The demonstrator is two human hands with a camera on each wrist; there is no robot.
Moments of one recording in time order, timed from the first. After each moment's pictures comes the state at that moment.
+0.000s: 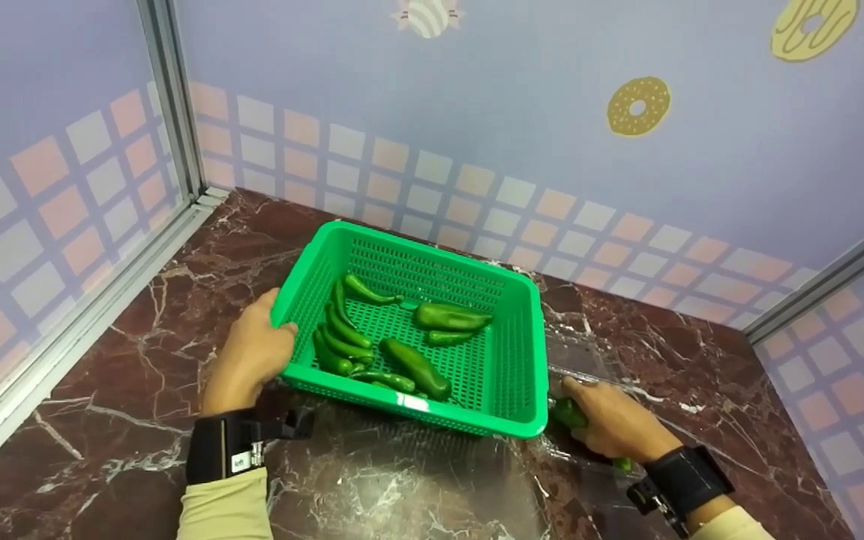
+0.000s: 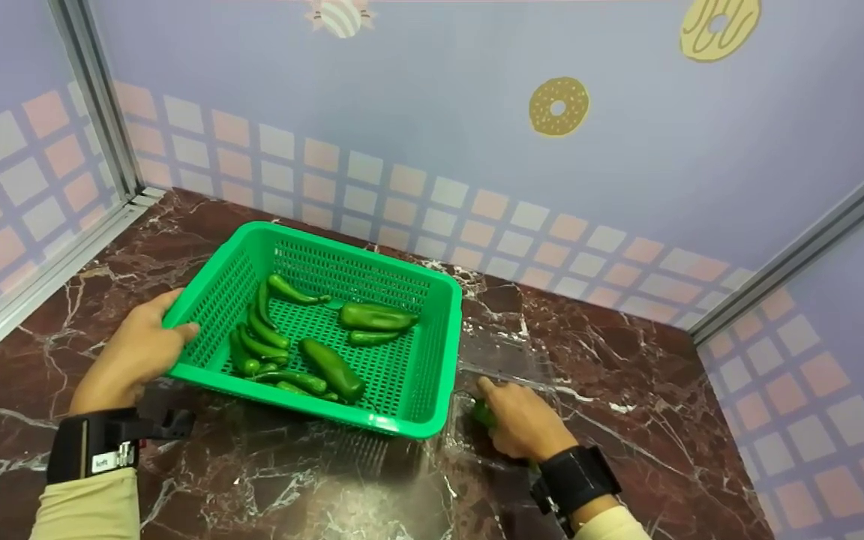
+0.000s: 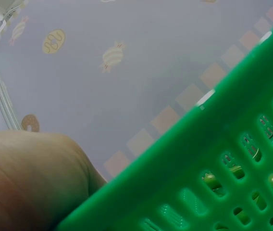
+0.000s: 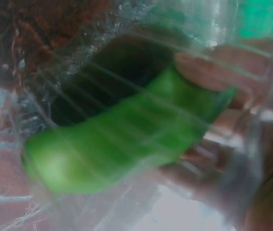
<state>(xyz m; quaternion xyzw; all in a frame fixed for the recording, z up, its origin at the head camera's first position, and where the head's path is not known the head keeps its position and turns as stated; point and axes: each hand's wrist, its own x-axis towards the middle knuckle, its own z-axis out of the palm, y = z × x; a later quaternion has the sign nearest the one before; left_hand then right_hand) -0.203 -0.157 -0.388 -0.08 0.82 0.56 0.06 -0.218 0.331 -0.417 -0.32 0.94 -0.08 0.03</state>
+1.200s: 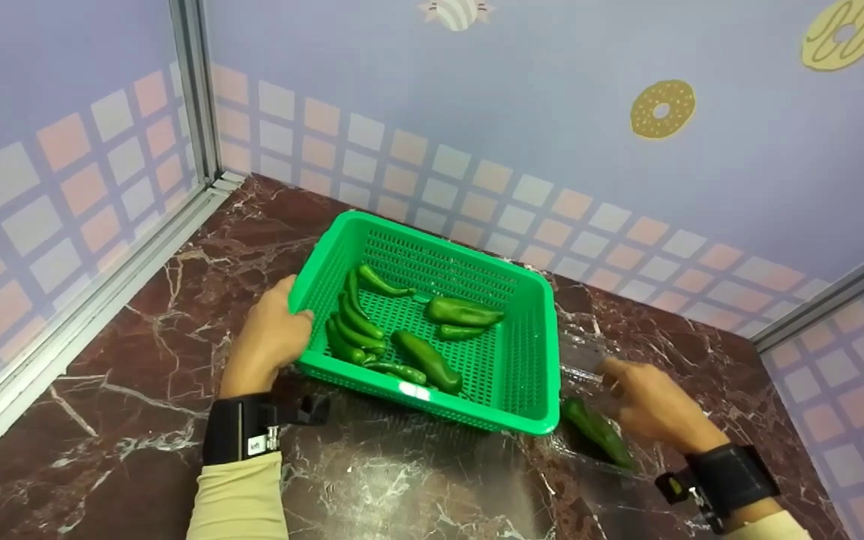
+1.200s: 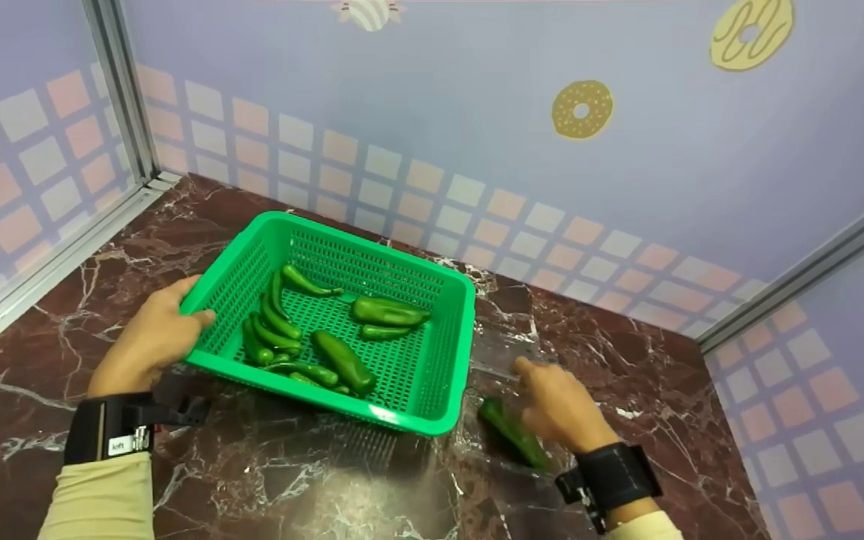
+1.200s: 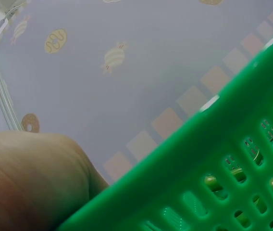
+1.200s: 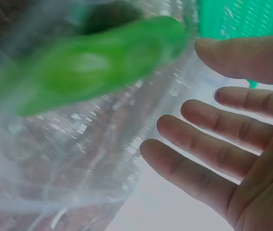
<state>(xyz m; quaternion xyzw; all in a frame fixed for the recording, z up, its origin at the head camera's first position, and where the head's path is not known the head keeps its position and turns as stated) -0.200 -0.161 -0.390 -0.07 0.83 0.56 0.06 -0.217 0.339 -0.370 -0.22 0.97 -0.11 0.05</state>
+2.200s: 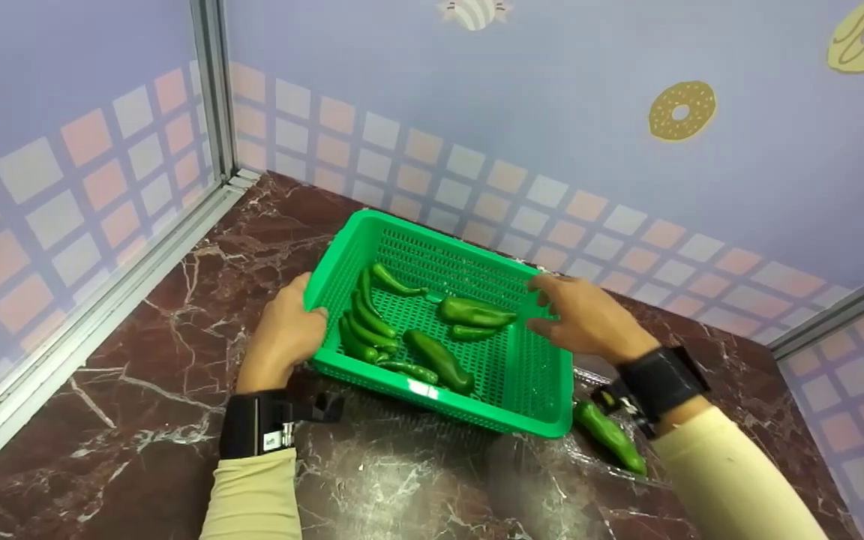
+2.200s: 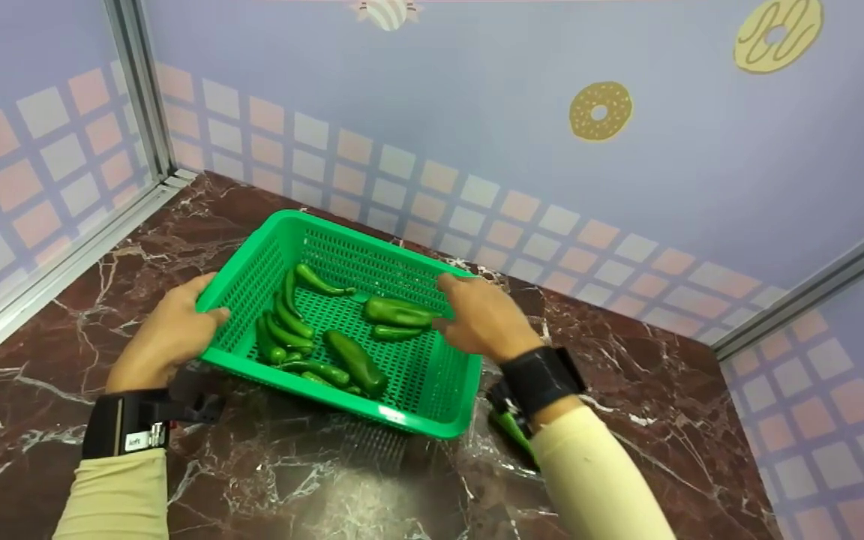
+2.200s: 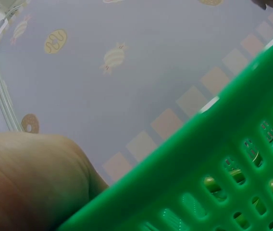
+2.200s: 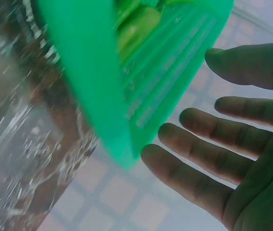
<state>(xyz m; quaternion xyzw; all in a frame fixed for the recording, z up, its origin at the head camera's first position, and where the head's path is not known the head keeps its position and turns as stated) -0.199 -0.160 -0.390 -0.07 0.82 0.56 0.04 -0.272 0.209 -0.310 -0.29 0.95 -0.06 0.04</state>
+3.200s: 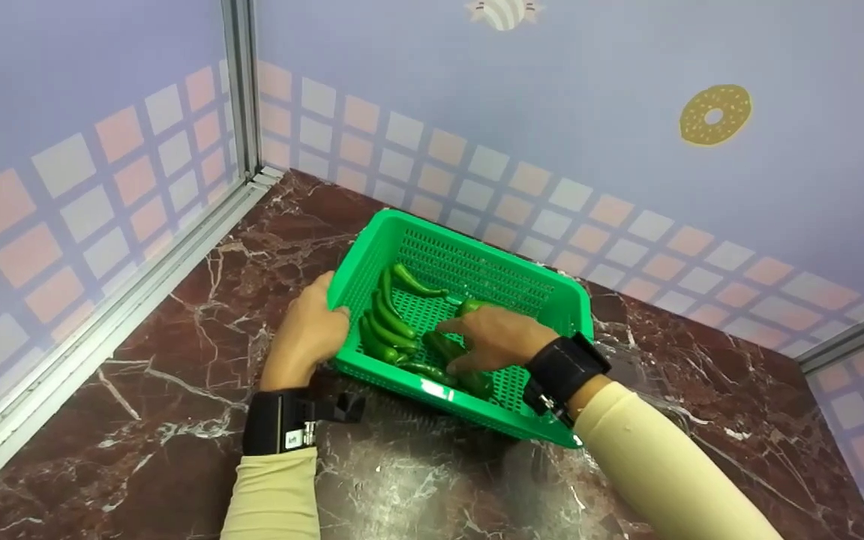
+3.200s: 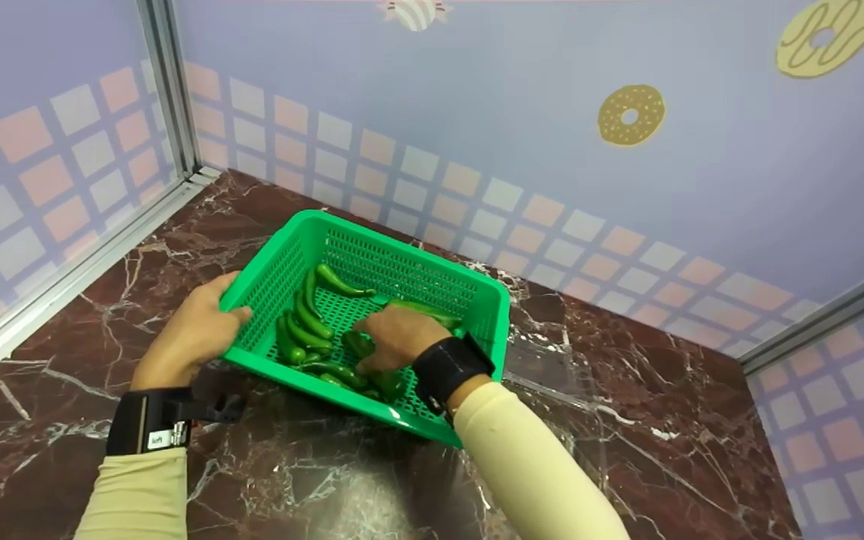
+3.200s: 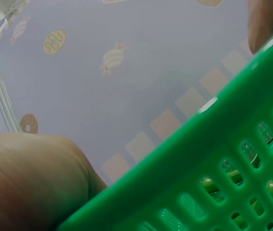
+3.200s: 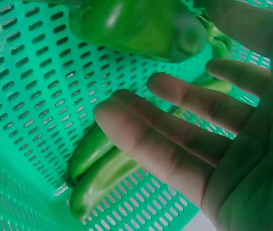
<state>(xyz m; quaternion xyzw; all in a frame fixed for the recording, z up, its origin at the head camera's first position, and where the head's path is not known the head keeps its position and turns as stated) -0.199 -0.160 -0.392 -0.09 0.83 0.55 0.04 -0.285 0.101 -0.364 -0.40 0.89 0.03 0.21</state>
